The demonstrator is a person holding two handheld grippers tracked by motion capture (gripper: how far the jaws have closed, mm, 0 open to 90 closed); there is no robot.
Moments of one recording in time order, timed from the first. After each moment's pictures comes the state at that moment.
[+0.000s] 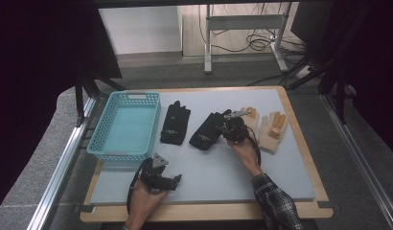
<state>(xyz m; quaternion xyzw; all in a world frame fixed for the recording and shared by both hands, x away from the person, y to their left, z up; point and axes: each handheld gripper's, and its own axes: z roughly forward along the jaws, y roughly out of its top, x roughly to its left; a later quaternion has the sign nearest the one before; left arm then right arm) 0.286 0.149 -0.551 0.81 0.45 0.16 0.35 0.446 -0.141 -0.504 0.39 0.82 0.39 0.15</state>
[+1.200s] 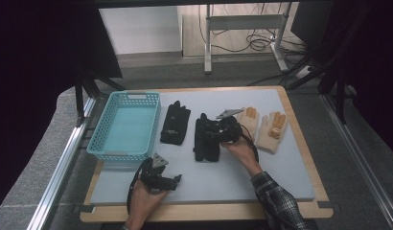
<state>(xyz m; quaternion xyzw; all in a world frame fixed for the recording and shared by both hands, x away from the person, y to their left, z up) 0.286 0.149 -0.551 0.81 0.45 0.16 0.35 0.445 -0.118 -0.499 0.32 0.85 0.39 0.14</state>
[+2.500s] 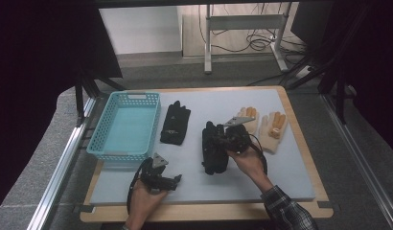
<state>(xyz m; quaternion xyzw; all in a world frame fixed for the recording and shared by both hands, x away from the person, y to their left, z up) 0.286 0.149 -0.551 0.81 0.45 0.16 0.35 0.382 -0.137 -0.461 0.34 0.84 0.41 0.13</state>
